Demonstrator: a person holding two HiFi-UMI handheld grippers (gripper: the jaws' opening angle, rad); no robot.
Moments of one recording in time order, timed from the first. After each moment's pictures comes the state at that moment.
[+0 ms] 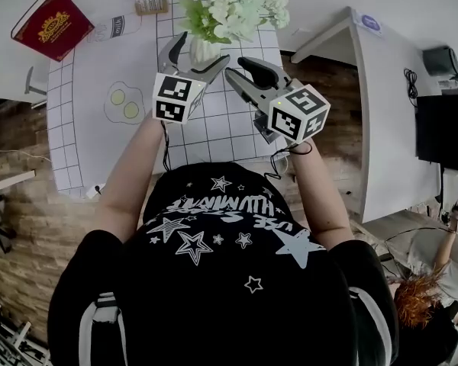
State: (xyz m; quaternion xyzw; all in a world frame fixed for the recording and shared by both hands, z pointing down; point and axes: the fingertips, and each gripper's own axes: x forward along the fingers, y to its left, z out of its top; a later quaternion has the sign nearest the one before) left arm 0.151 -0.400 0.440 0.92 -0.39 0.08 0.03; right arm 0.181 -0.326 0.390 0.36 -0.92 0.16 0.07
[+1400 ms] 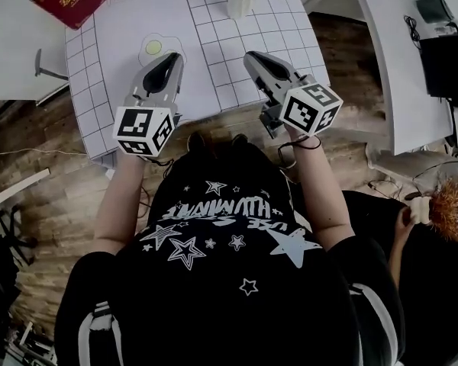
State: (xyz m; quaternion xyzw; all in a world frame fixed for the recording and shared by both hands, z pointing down) left arm -0.057 -0.239 0.412 0.93 -0.36 0.04 0.10; right arm 0.073 -0.207 0.397 0.46 -0.86 0.23 0.00
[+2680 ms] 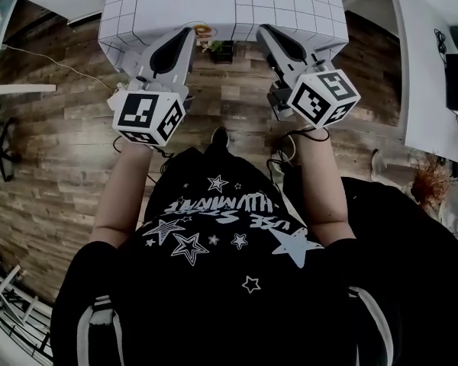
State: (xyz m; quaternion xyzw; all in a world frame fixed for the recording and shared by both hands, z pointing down) left arm -0.096 -0.005 0.348 0.88 -0.47 -0.01 0.07; right arm 0.024 -0.016 0.344 0.38 -0.91 0.17 -0.01
